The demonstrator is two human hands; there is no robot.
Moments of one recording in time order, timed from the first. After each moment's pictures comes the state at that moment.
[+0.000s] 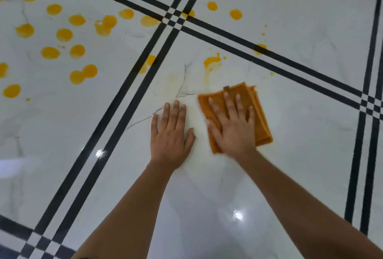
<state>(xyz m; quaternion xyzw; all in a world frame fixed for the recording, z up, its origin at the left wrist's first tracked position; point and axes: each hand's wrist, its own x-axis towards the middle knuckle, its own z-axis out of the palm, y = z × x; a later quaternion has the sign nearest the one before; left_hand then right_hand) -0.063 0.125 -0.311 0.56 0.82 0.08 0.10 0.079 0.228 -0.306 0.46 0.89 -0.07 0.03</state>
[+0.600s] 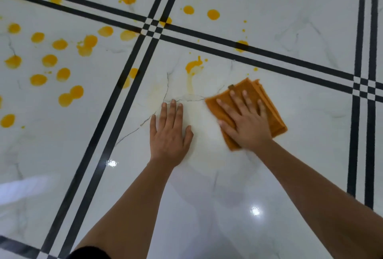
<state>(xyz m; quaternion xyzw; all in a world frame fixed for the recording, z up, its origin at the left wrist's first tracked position) -0.053 0.155 -0.300 0.57 0.81 0.03 0.13 0.132 0.269 -0.303 0.47 0.88 -0.10 0.04</state>
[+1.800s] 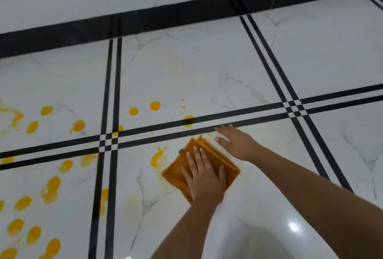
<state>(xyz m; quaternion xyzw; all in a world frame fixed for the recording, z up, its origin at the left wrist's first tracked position) 0.044 0.297 -0.301 0.64 0.73 -0.06 0.22 0.161 0.380 -0.261 0.62 0.69 -0.36 0.05</state>
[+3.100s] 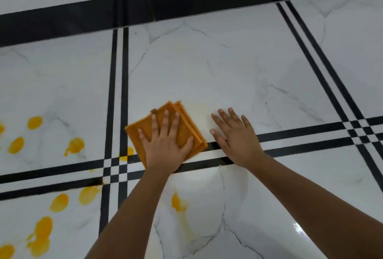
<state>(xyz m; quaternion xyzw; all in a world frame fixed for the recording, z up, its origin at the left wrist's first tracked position) -0.129 0.470 -0.317 0.70 0.71 0.01 0.09 0.070 0.472 -0.286 0.61 0.77 -0.19 -0.02</state>
